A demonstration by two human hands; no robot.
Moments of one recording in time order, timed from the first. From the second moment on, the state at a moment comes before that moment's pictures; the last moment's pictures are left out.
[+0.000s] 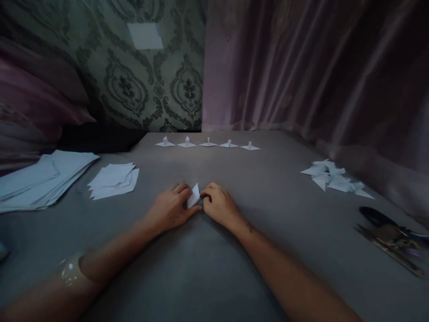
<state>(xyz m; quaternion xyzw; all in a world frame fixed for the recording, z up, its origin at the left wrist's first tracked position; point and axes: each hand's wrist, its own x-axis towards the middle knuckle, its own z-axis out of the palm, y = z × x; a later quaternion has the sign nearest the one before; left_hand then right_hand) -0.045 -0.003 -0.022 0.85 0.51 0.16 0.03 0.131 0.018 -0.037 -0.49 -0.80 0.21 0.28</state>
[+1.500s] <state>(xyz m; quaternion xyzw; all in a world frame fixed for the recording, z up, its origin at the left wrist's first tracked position) -0.067 0.021 -0.028 0.81 0.45 0.23 0.30 0.142 0.009 -0.025 -0.48 -0.81 0.23 0.24</state>
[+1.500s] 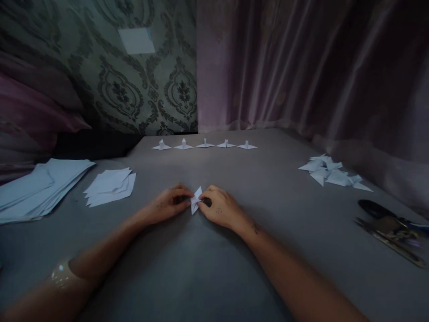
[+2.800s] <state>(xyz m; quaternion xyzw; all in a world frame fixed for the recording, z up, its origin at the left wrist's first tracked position) -0.058 0.026 -0.027 0.78 0.51 0.23 0.29 0.139 0.025 -0.036 -0.53 -0.76 0.26 0.28</state>
